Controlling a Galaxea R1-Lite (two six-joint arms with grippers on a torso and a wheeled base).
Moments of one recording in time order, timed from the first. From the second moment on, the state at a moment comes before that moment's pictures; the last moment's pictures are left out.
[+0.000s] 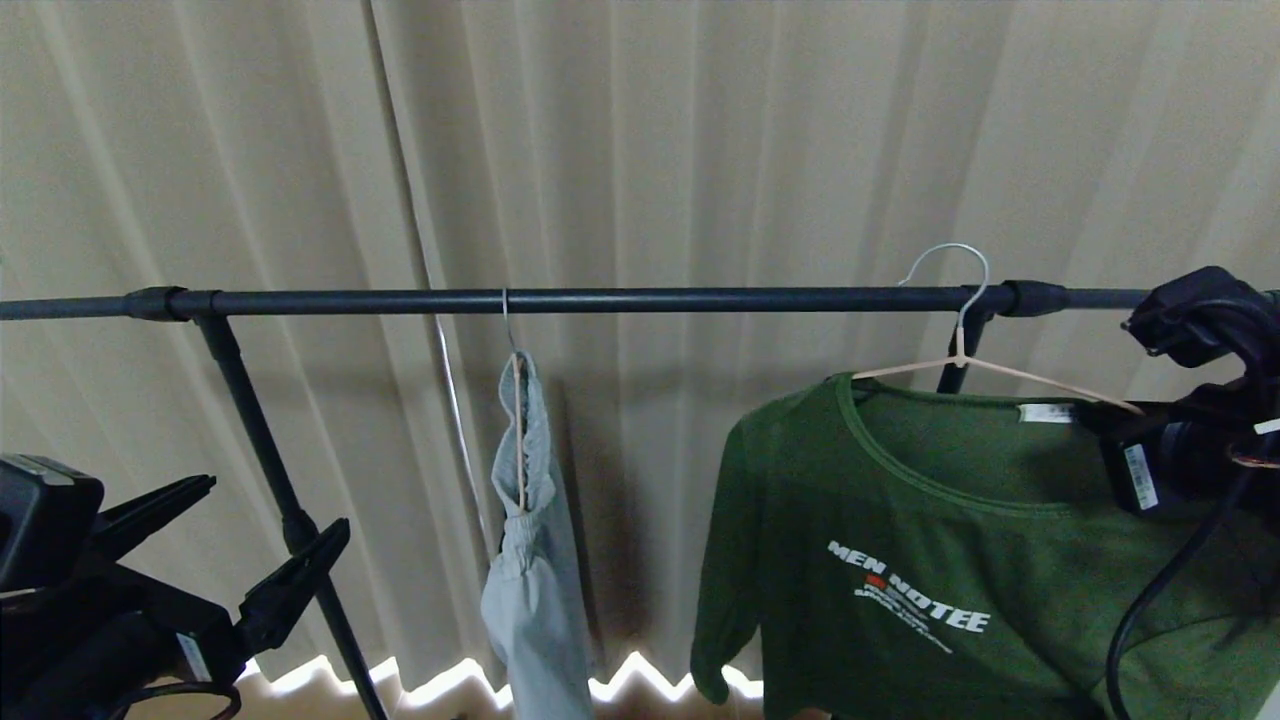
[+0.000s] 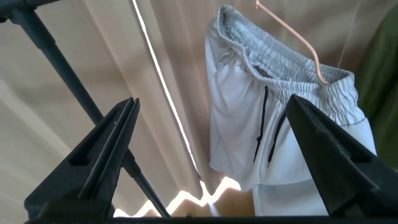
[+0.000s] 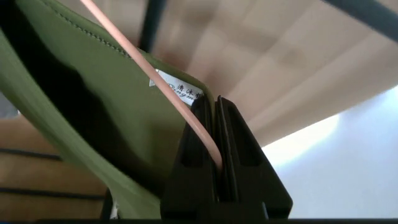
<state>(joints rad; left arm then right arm) -0.37 1.10 -0.13 -0.87 0.17 0.19 0.24 1.32 -0.75 -0.14 -0.31 -0.24</state>
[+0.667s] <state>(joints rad) -0.37 1.09 -0.11 -0.87 0.17 0.19 0.38 1.58 -0.88 -0.23 -0.42 -0.24</state>
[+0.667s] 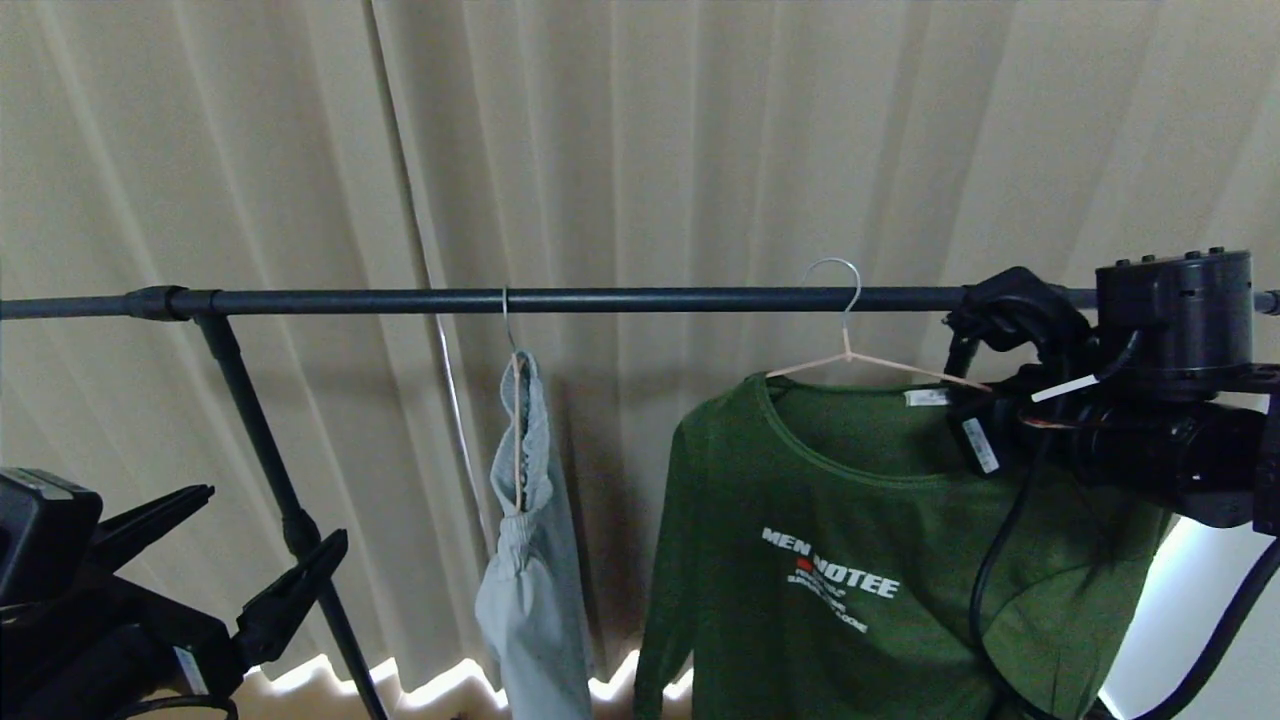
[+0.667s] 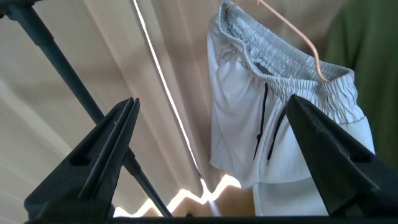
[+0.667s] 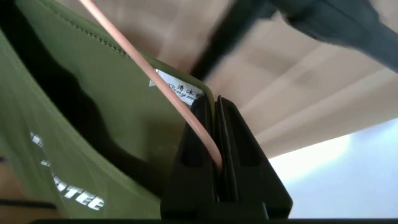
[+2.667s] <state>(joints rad) -0.22 0.98 -0.08 -0.87 0.12 0.19 0.48 1.58 -0.52 -0.87 -0.29 -0.09</state>
